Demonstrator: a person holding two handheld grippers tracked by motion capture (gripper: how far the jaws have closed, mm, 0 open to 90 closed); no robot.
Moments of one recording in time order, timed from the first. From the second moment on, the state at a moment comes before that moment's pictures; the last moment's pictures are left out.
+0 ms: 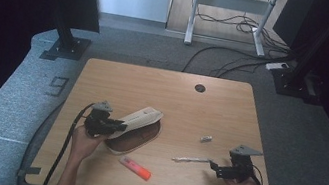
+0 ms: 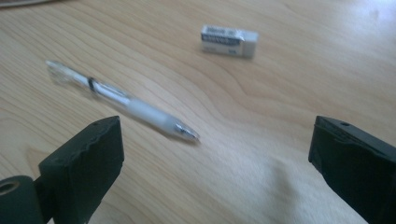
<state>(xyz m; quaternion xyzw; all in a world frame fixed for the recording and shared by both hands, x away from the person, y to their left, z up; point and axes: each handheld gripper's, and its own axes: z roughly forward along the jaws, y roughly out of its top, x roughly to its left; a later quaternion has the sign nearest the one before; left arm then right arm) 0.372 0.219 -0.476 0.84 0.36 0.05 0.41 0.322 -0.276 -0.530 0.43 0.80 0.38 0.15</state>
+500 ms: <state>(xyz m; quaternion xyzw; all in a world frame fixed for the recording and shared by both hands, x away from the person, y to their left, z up) 0.372 0.218 -0.477 0.84 0.36 0.05 0.41 0.348 -0.251 -0.526 0.43 0.81 0.37 0.16</state>
